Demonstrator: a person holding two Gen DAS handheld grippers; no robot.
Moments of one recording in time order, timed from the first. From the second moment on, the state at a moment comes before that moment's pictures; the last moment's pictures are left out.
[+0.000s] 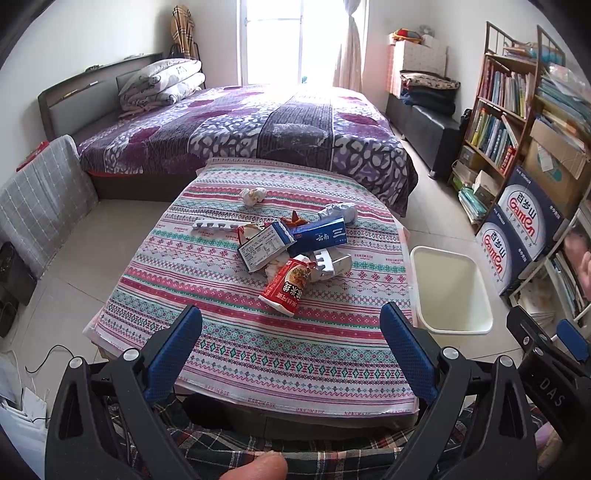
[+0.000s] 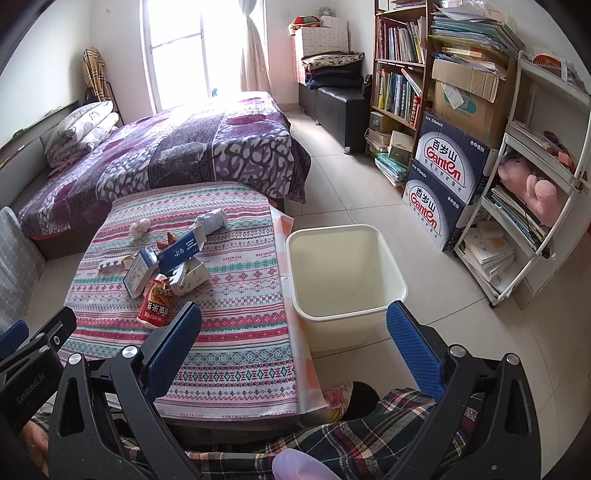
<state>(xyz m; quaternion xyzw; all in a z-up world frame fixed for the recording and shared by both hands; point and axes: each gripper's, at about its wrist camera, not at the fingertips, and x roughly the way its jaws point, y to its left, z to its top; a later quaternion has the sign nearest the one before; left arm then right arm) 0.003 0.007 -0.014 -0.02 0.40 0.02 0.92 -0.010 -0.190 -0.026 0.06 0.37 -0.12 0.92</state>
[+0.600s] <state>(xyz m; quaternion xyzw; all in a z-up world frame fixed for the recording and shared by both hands) 0.004 0.009 -0.017 -0.02 0.40 0.02 0.92 -0.010 -0.189 -0.031 0.06 0.38 -0.12 0.92</state>
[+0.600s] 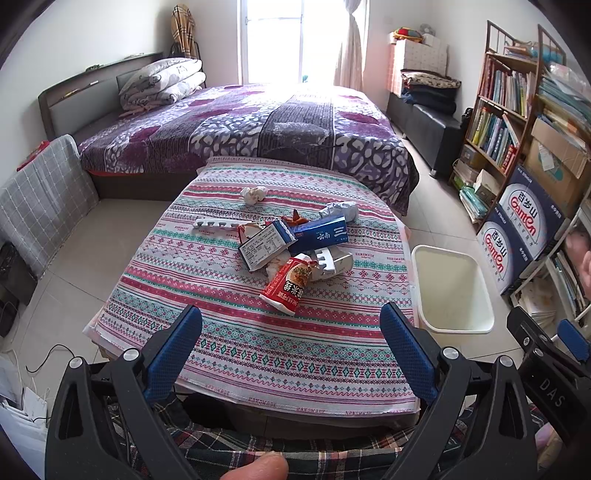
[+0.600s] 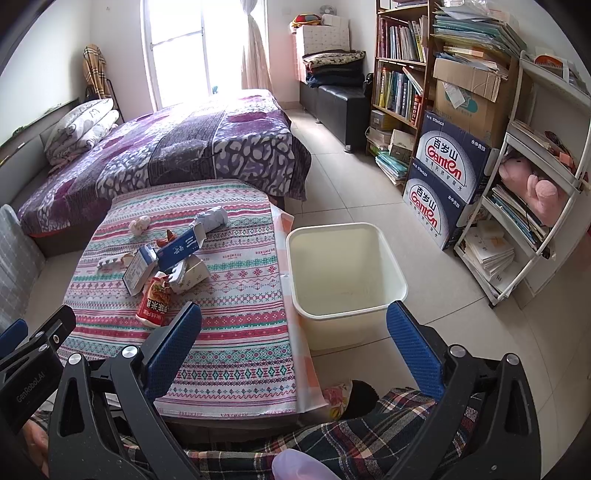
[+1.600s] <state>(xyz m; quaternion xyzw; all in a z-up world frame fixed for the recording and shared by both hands) 0.156 0.083 -0.040 -0.08 0.47 0.02 0.88 0.131 -0.171 -0.044 0.09 0.46 -0.04 0.88</state>
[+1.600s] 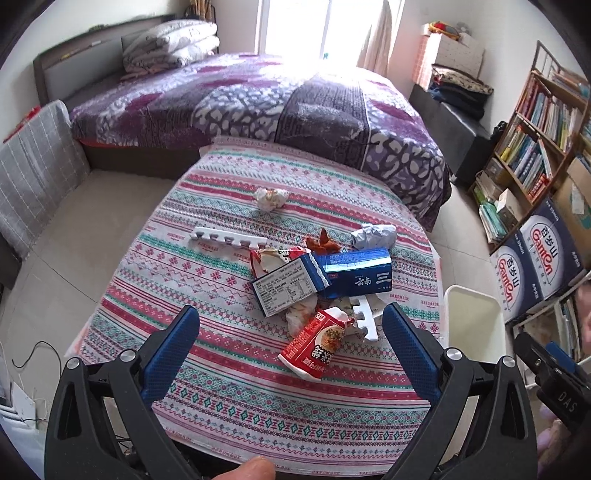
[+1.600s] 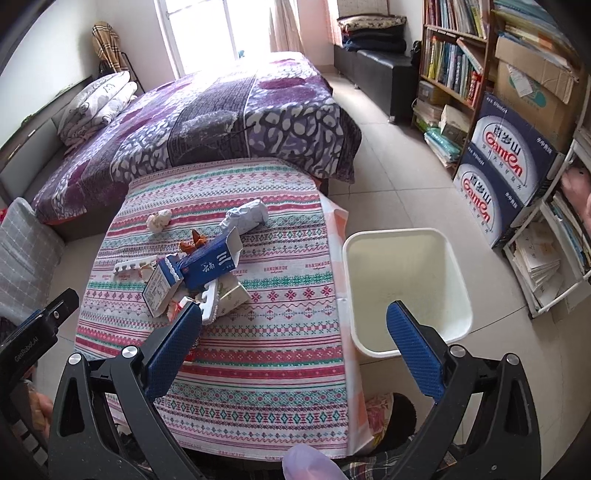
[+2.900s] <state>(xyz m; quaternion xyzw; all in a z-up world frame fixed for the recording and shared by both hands) 0.253 0.101 -0.130 0.01 0.54 -0.03 0.84 0.301 -0.123 -0.202 0.30 0.58 0.05 0.75</state>
